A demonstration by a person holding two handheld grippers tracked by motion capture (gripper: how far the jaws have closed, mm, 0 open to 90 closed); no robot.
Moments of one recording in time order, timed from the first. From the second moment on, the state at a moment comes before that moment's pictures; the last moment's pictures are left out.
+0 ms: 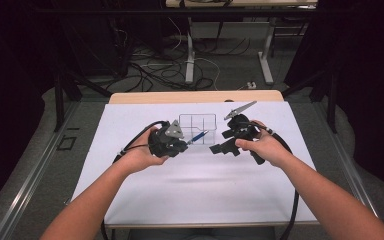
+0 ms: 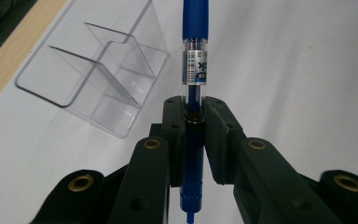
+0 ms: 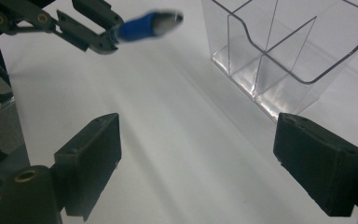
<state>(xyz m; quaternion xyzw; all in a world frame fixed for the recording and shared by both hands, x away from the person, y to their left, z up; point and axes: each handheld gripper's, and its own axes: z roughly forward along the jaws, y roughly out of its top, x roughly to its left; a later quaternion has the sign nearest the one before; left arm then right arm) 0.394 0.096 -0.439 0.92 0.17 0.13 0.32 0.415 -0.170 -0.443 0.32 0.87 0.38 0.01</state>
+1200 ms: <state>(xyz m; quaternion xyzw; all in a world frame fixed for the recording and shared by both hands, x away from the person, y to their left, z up) 0.445 0.099 -0.424 0.76 0.37 0.17 0.51 0.410 -0.170 -0.445 0.33 0.87 0.37 0.04</state>
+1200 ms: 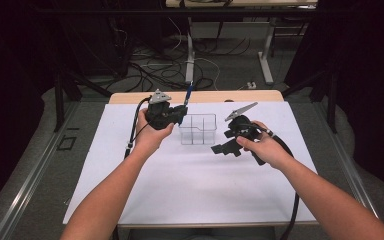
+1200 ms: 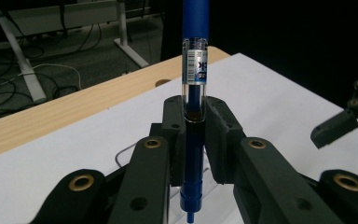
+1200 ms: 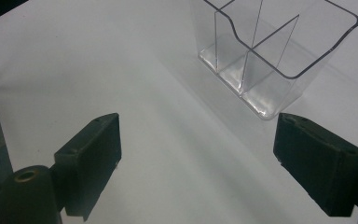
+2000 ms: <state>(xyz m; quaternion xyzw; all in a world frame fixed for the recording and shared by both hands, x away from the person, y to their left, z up) 0.472 0.088 -0.462 0.72 0.41 0.20 0.52 0.409 -0.171 -0.448 0.33 0.87 0.37 0.05</state>
